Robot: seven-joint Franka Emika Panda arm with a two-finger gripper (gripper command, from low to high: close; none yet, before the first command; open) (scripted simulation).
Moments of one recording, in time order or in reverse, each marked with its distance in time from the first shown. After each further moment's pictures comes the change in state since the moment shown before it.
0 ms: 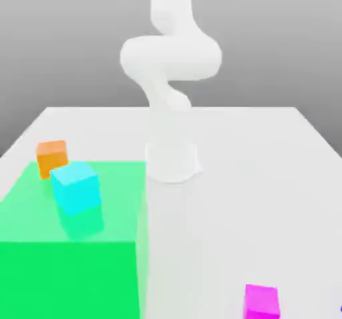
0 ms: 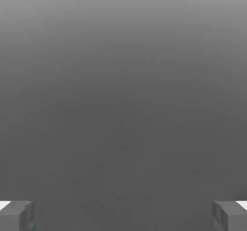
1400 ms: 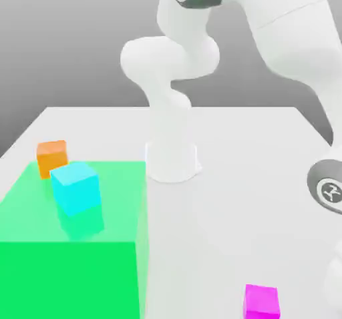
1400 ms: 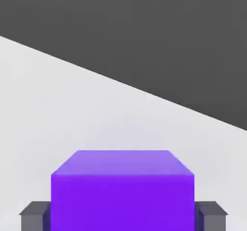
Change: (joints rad) arm 0.300 1.355 0.247 0.267 -0.328 0.304 0.424
